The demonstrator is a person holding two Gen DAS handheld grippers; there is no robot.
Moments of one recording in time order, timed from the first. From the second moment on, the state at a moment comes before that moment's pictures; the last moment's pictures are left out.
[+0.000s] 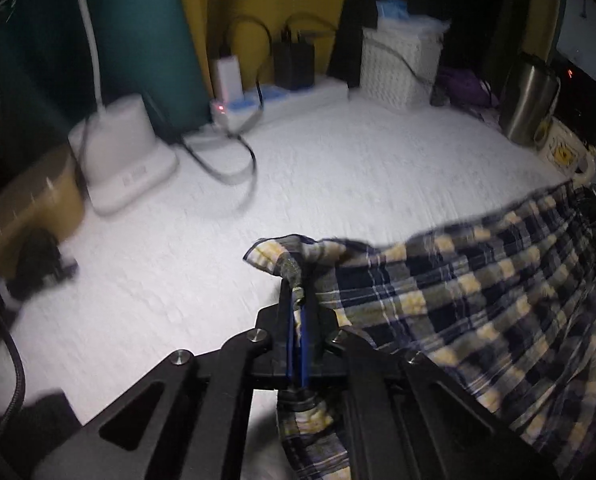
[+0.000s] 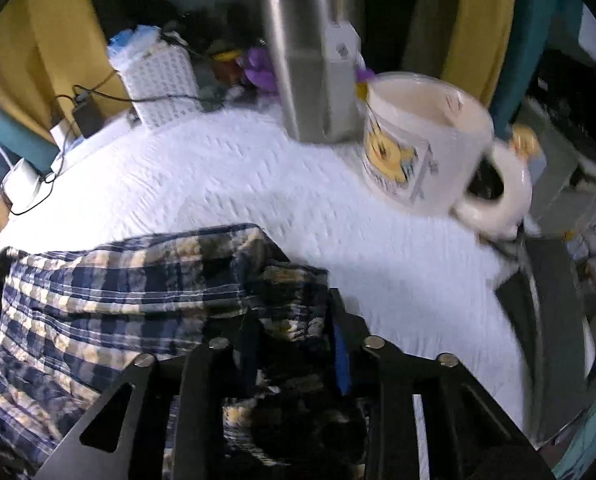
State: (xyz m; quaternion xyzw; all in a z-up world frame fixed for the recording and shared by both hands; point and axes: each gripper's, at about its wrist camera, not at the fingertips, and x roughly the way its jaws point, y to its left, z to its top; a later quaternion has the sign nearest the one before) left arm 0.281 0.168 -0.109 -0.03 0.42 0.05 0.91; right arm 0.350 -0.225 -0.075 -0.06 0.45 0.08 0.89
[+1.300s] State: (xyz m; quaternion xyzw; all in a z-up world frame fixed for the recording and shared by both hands) left arm 0.182 0.200 -0.064 -0.14 0.41 0.09 0.90; right arm 0.280 -0.243 -0.040 -0.05 0.39 0.06 0.92
